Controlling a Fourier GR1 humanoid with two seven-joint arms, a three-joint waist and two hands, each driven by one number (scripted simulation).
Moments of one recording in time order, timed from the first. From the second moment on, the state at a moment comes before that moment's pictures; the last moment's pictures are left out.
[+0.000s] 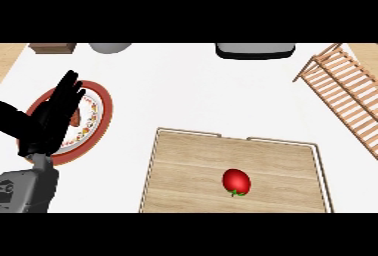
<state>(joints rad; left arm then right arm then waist) -0.23 0.24 0.11 -1.52 0.14 0.00 0.24 -0.44 -0.41 -0.92 -1.93 0.42 0.69 0.39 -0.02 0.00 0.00</state>
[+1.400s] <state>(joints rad) -0.27 0.21 0.11 -1.51 0.10 0.00 0.25 -0.44 -0.92 -1.07 -1.07 0.23 0.54 0.05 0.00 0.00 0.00</state>
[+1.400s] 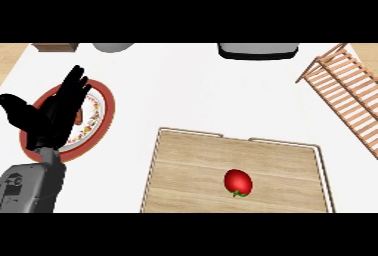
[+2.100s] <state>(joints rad) -0.24 0.22 0.13 -1.52 0.11 -0.01 0.23 -0.15 -1.27 -1.28 -0.60 0.10 0.86 -0.24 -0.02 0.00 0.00</state>
